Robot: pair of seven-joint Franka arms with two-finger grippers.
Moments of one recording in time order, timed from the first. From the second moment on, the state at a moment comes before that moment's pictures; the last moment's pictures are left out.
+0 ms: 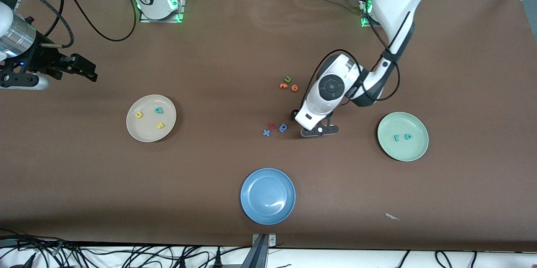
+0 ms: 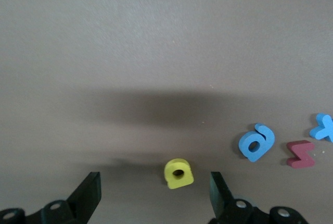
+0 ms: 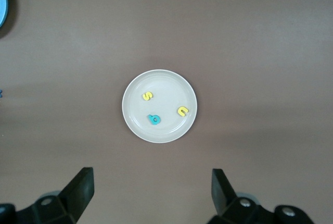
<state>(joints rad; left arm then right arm) -0.37 0.67 -0.24 -1.73 0.10 2.35 -0.79 0.05 0.03 0.03 -1.64 0.00 1.66 0.12</state>
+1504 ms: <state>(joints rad) -0.41 0.76 -0.23 -1.66 0.16 2.36 -0.94 0.05 0.03 0.03 -1.64 0.00 1.66 0.12</state>
